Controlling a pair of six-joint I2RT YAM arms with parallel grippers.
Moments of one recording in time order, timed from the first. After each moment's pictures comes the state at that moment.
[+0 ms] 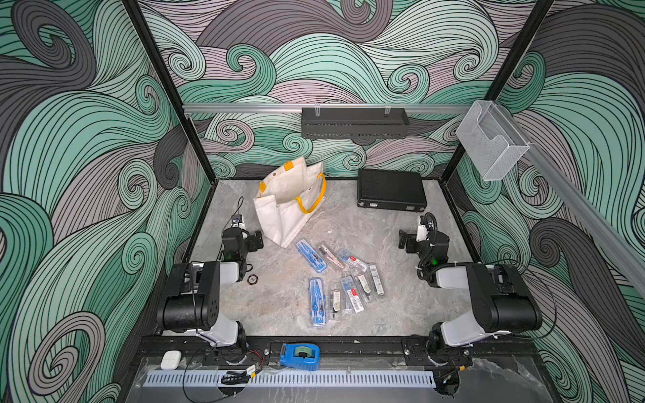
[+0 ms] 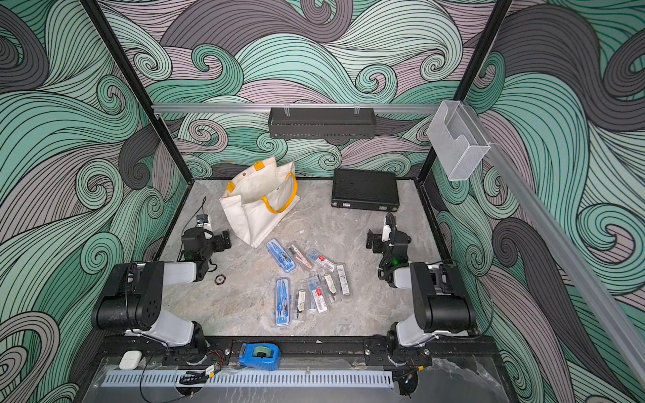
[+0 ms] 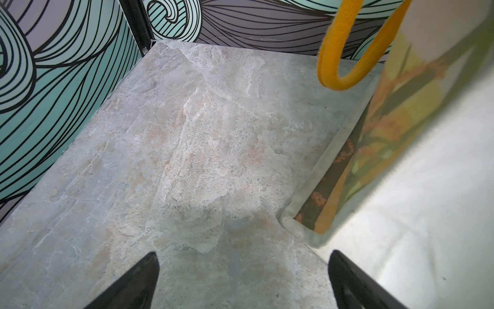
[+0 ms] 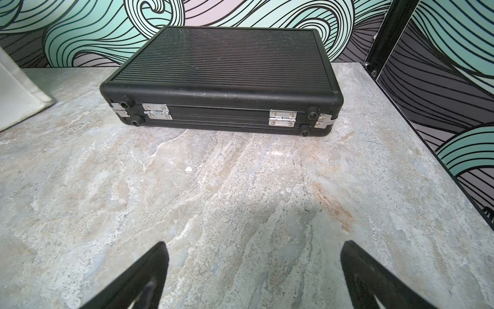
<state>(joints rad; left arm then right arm) 0.08 1.53 0.45 0.59 -0.06 -0.04 0.00 1.54 0.39 0.74 0.00 -0.03</state>
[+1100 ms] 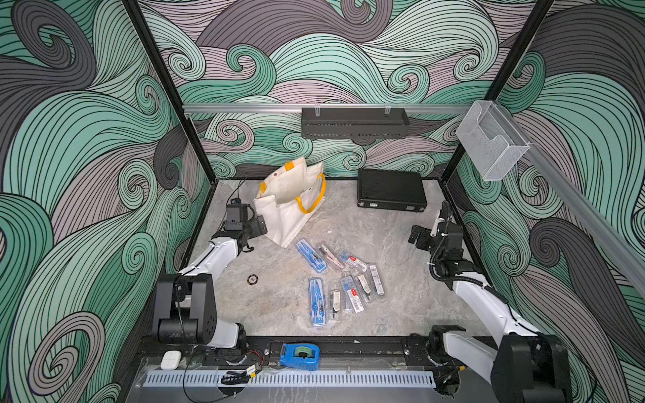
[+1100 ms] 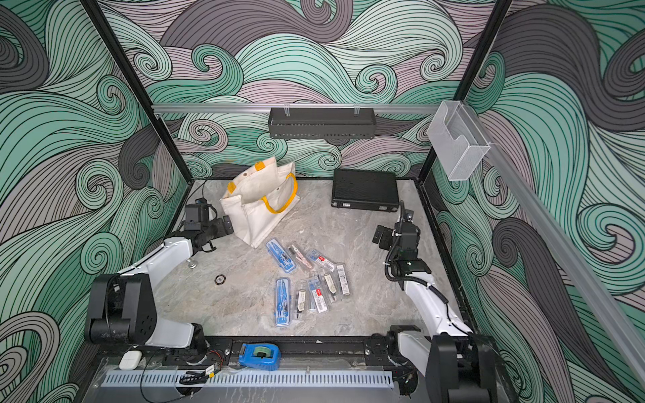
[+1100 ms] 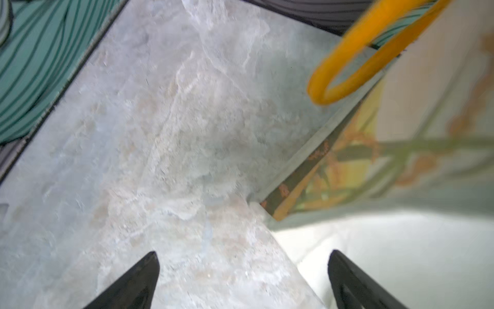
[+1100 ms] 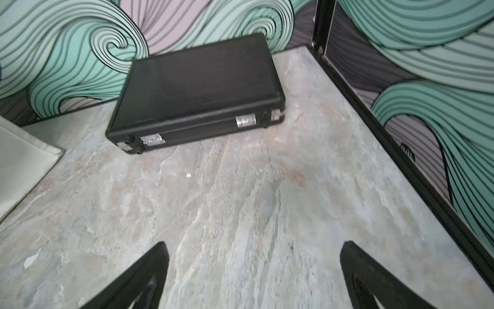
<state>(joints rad) -0.02 1.42 0.85 -0.22 -0.11 -0.30 0.03 1.07 0.58 -0.07 0.16 0.23</state>
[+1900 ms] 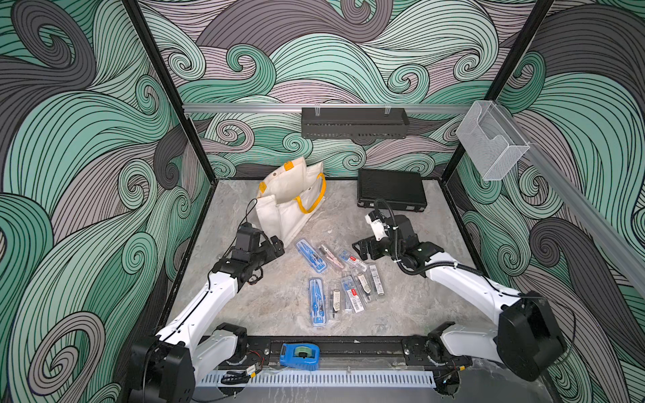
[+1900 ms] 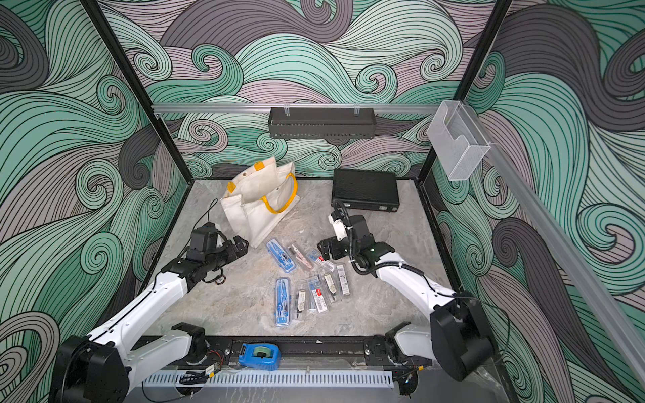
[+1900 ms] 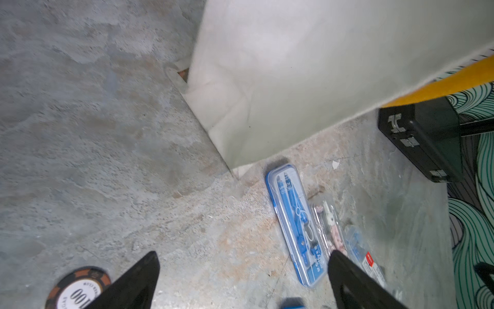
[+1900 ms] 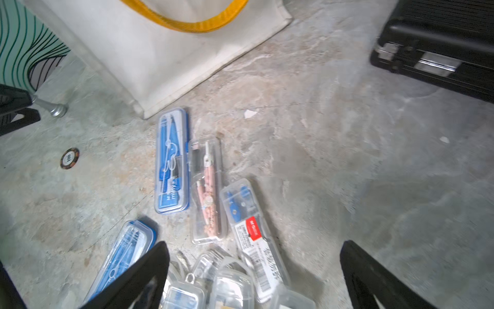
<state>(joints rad) -0.23 1.03 0.60 -0.36 0.06 -0.69 0.53 1.32 0.81 -0.23 -0.18 0.12</state>
